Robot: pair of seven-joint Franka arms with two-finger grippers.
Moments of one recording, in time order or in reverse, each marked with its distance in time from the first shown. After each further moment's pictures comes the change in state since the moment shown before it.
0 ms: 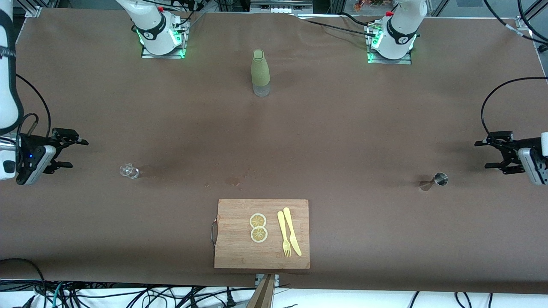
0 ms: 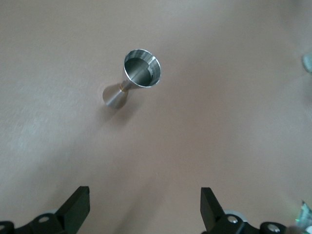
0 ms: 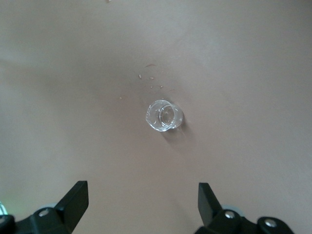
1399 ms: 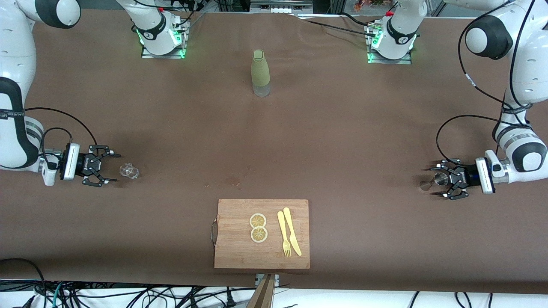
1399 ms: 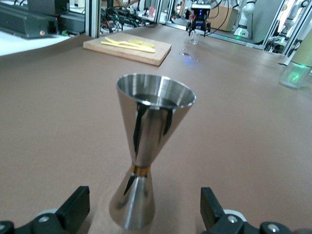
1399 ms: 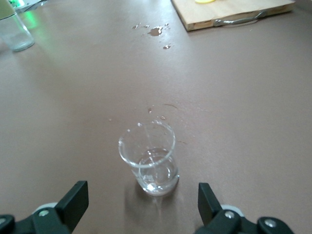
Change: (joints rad) left arm -0.062 0.396 0.081 0.119 -0.661 -0.071 0.810; right arm -0.064 0.345 -0.065 -0.007 0.611 -0.002 -0.982
